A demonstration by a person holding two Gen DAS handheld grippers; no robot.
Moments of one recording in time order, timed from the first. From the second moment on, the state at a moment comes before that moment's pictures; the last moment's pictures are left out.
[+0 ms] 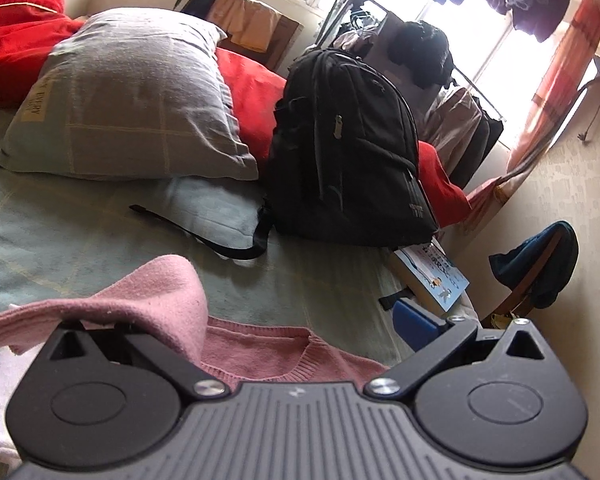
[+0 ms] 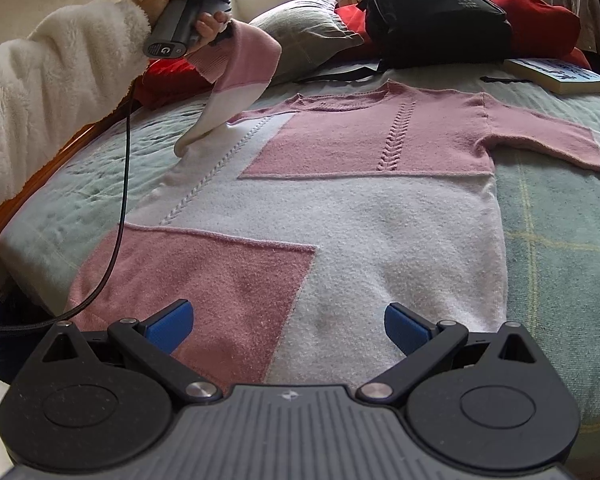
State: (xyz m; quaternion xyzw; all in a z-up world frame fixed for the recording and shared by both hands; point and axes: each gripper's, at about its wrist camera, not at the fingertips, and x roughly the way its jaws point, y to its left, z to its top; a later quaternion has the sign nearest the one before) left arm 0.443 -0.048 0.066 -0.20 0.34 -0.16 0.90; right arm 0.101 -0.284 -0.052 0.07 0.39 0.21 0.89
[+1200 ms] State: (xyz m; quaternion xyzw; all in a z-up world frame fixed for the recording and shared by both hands) left arm 0.419 -0.047 -0.050 -0.24 0.45 -0.19 0.84; right arm 0.106 -0.277 -0.055 0.06 0.39 0.22 0.89
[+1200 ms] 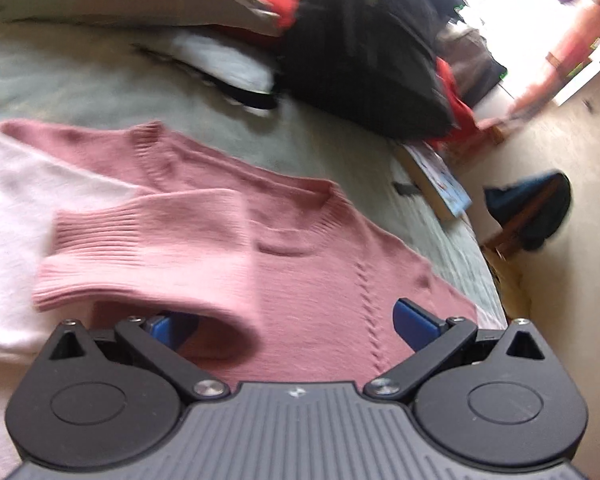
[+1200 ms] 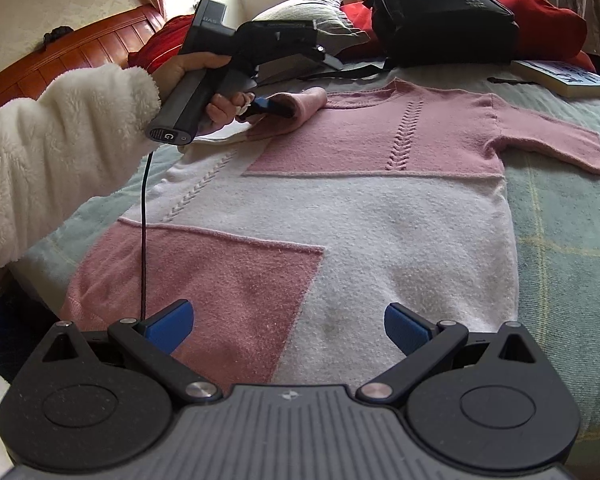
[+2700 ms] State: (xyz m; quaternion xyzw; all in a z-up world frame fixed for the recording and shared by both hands) left arm 0.404 0.080 -0.068 -0.20 0.47 -0.17 0.84; right arm 0.146 -0.250 -0.059 0.07 0.42 0.17 0.89
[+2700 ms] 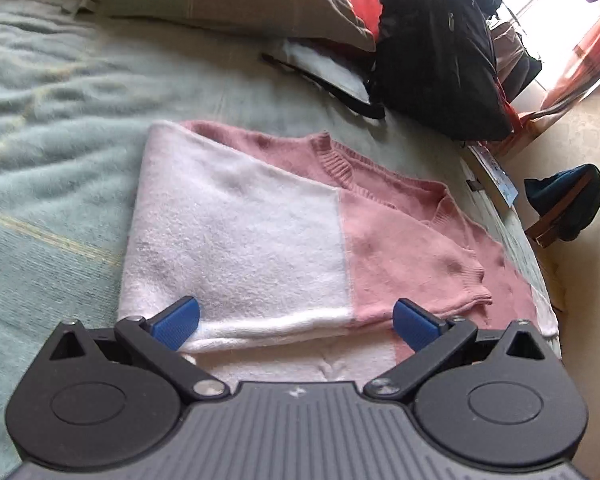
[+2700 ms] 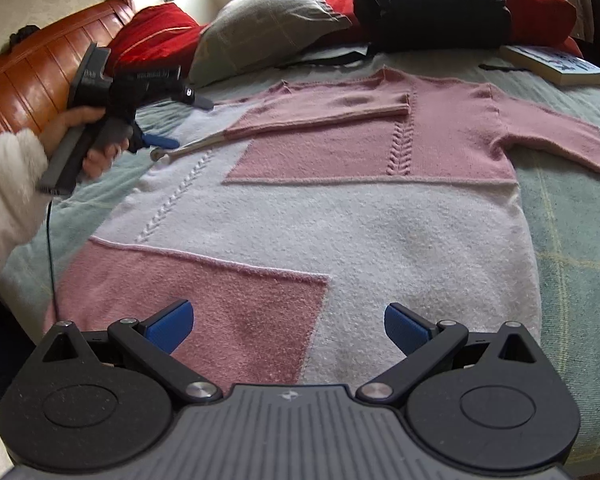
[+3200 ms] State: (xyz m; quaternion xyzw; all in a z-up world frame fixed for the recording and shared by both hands) left arm 0.437 0.066 -0.068 -0.17 0.44 -0.15 0.87; right arm 0.150 -0.259 -0.071 0.07 0.44 0.14 0.89
